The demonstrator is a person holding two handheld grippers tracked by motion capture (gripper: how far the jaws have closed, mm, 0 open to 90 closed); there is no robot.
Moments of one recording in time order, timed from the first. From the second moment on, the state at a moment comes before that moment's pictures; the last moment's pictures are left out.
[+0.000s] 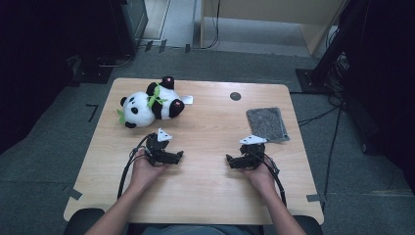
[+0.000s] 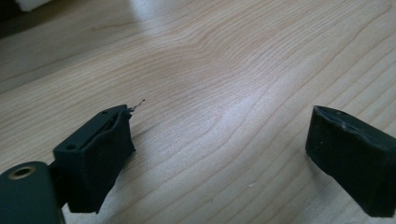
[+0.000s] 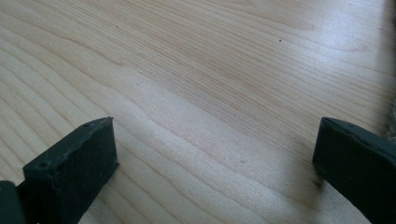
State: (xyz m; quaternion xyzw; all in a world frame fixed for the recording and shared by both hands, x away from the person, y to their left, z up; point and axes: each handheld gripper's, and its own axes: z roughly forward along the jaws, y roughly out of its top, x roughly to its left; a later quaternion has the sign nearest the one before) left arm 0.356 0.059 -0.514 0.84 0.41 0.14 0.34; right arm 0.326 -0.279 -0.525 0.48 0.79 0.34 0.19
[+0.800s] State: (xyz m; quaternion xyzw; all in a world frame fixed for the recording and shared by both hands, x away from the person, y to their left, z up) left arm 0.364 0.082 -0.482 0.83 0.39 0.10 0.38; right arm 0.334 -0.278 -0.510 0.49 0.78 0.34 0.19
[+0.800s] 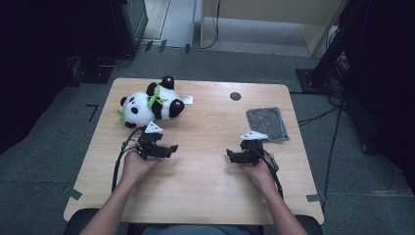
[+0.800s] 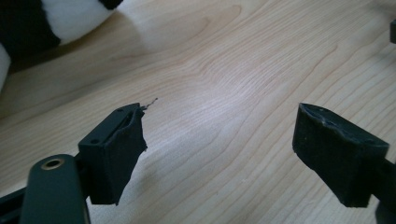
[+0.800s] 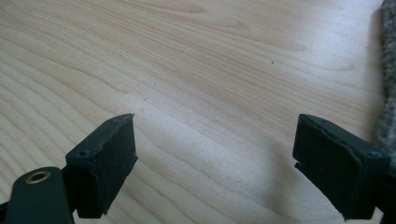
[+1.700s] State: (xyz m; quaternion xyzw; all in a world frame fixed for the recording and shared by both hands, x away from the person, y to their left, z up) left arm 0.398 0.109 -0.437 0.82 0.39 0.12 0.40; right arm 0.341 -0.290 -0.512 0.49 0.79 0.34 0.15
